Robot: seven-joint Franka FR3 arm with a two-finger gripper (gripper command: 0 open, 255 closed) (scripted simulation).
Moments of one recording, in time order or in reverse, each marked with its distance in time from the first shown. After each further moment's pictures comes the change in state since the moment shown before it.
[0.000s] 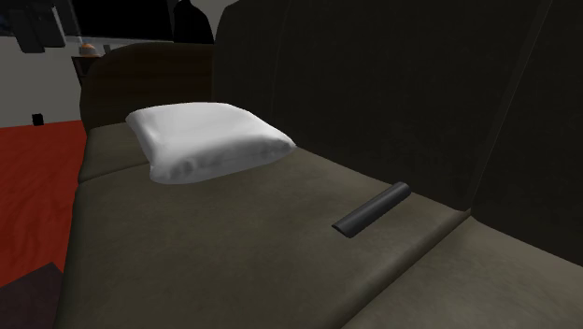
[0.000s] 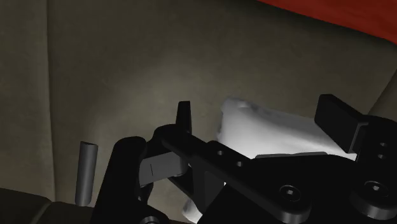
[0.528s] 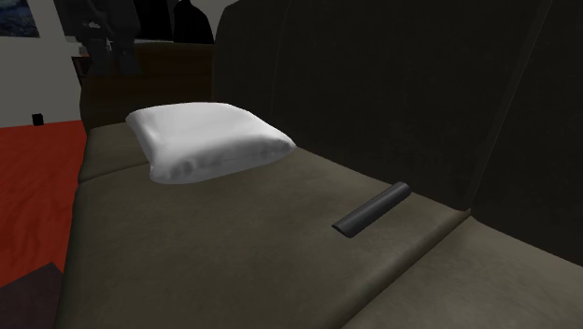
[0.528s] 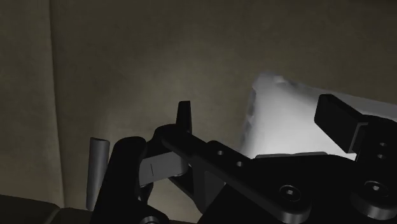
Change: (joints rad) arm -0.053 0.176 -0.078 0.030 -0.041 0.129 -0.052
